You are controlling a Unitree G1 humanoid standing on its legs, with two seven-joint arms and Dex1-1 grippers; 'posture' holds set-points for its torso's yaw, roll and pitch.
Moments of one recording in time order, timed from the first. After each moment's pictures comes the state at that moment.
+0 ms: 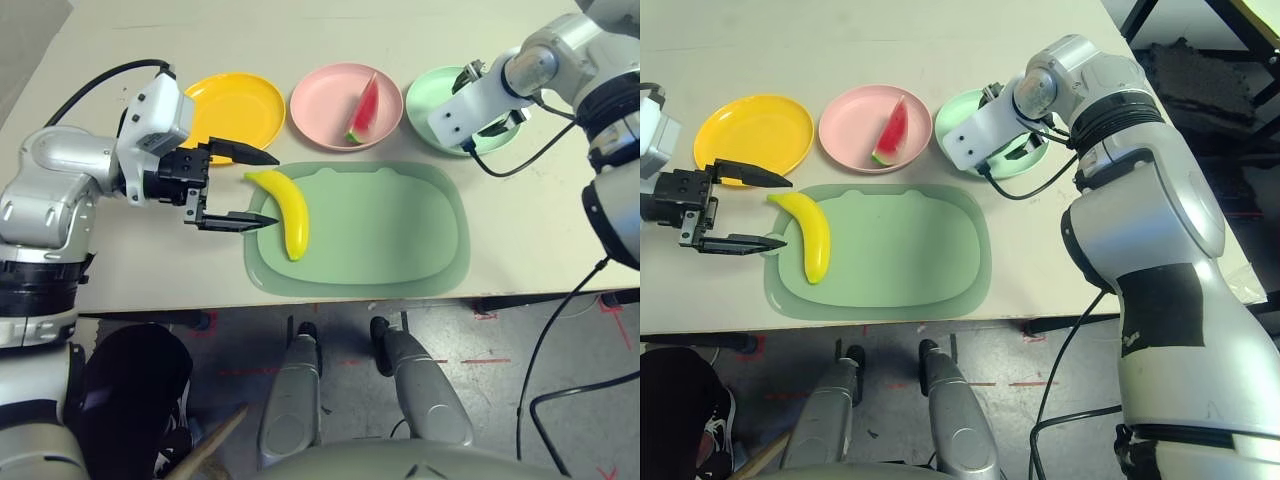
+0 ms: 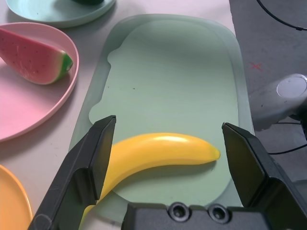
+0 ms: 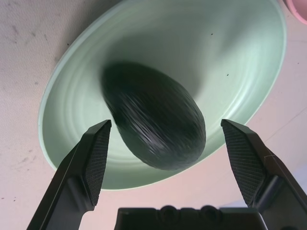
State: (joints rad) left arm -0.64 0.97 0.03 0.02 -0.44 0.30 -1.49; right arm -1.64 -0.55 0.73 1.37 -0.83 -0.64 0.91
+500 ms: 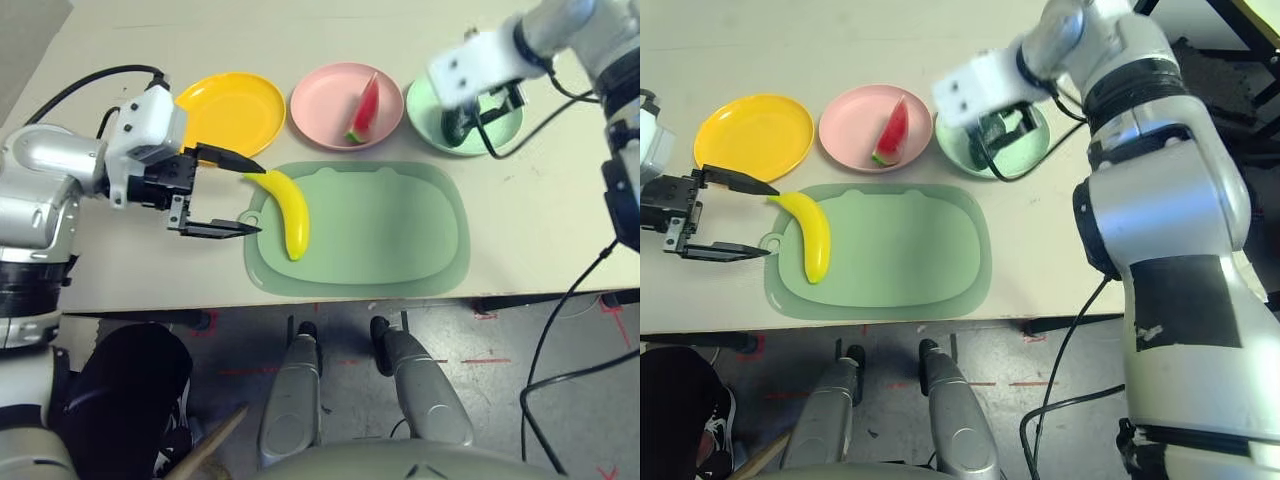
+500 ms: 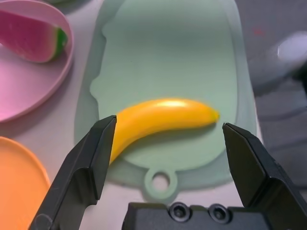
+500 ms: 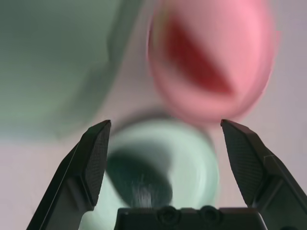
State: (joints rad) left arm -0.73 1.07 -0.06 0.14 -0.38 0.12 -1.60; right arm -1.74 -0.50 0.35 1.26 -0.22 -0.40 1.58
